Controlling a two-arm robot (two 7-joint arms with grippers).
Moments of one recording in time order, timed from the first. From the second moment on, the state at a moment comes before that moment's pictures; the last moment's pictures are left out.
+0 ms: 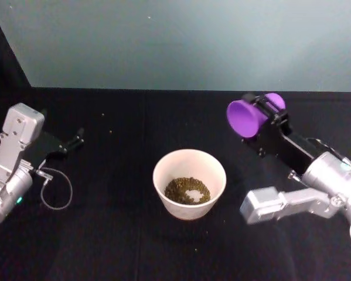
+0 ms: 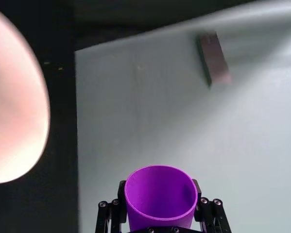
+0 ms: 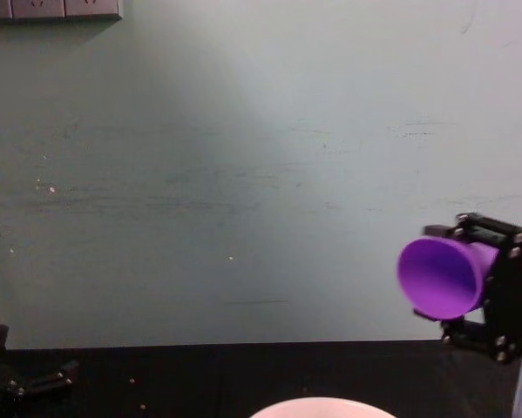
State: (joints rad) left arm -0.20 0.60 0.45 -1.41 -0.25 -0.12 0.03; right arm 0.28 0.70 -0.60 -1.60 -0.80 -0.20 -0.18
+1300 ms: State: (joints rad) left arm -0.20 0.60 0.45 -1.41 -0.25 -0.12 0.03; right arm 0.13 0.51 -0.28 -1.34 0.43 -0.27 0.49
